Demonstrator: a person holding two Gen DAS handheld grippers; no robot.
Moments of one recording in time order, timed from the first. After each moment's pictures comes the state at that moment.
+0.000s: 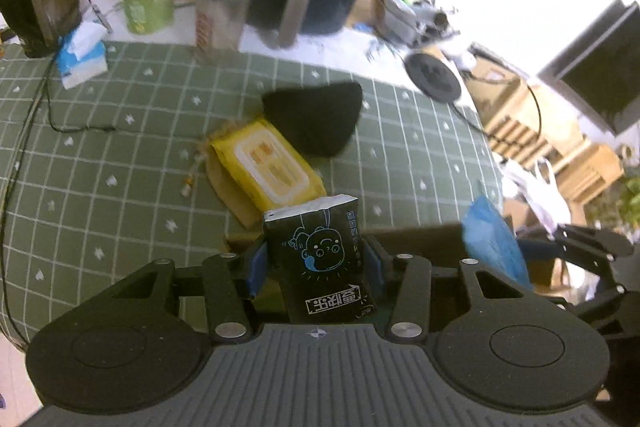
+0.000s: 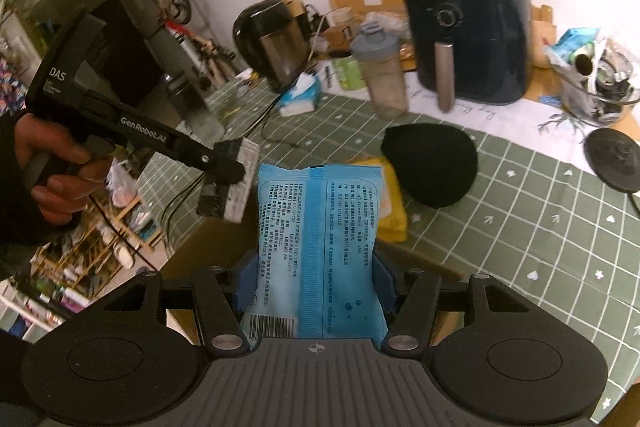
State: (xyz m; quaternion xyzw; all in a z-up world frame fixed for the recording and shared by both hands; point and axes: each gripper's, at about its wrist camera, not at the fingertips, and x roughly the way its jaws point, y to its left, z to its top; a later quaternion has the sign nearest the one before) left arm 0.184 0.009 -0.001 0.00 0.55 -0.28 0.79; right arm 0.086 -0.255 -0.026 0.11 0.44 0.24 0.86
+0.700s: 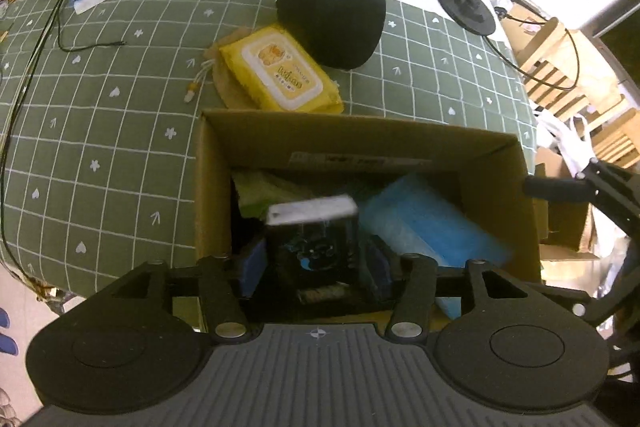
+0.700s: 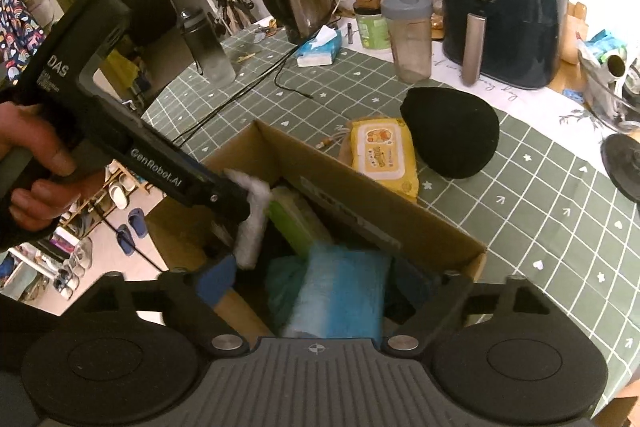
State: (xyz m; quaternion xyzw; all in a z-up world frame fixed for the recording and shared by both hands) left arm 0.144 -0.005 -0.041 0.03 0.62 -0.22 0.75; right arm 0.082 -0.234 -0.041 0.04 0.48 0.27 0.84
